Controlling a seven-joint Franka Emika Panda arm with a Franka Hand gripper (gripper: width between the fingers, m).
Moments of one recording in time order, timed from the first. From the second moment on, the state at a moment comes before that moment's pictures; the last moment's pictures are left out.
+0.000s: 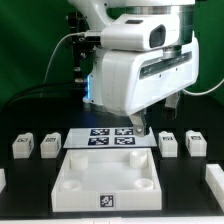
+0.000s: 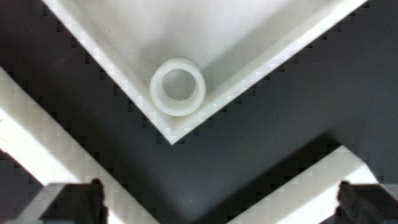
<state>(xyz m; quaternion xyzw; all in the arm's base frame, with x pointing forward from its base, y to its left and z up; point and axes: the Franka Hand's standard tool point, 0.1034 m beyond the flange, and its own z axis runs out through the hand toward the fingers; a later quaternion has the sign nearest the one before) 0.562 0.052 0.119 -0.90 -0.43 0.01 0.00</state>
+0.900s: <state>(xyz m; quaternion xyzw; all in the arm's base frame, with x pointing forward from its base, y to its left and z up) 0.550 0.045 0.118 -0.86 -0.51 0.01 0.00</state>
